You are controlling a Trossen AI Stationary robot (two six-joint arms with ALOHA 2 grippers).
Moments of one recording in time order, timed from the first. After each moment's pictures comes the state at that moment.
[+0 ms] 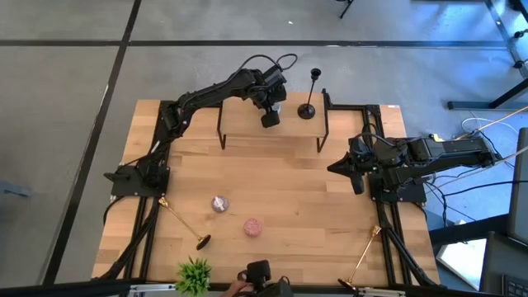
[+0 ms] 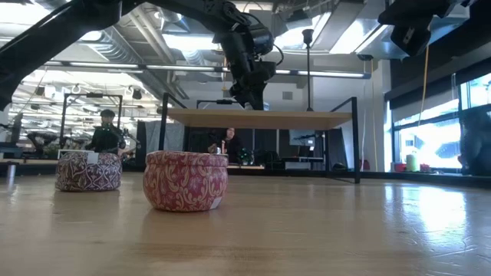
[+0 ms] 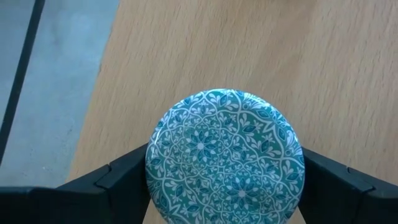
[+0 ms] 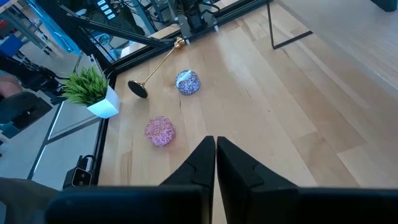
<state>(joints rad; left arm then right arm) 0.53 2.21 2.19 -1.08 -0.03 0.27 0.17 0.67 0.73 -0.52 0.10 0.50</state>
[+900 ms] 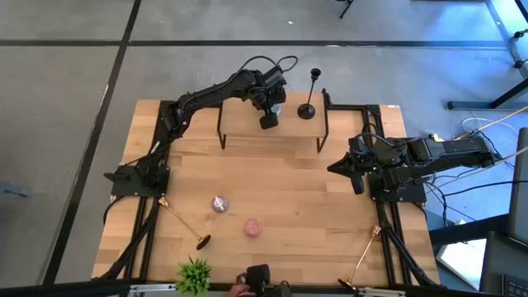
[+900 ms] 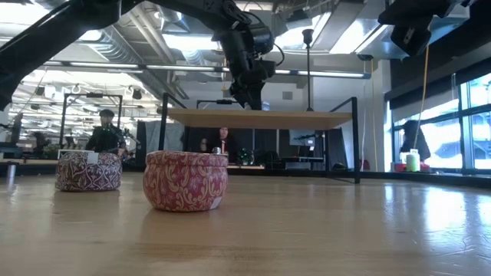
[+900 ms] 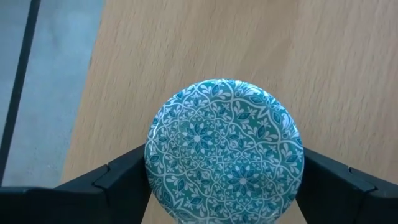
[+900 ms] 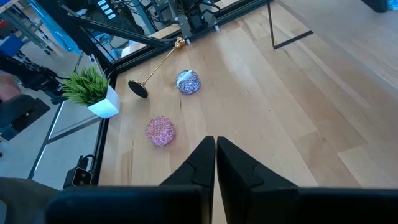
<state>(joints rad) 0.51 2.20 2.19 -1.13 -0.03 0.29 0.17 0.67 0.73 -0.52 0.10 0.50</state>
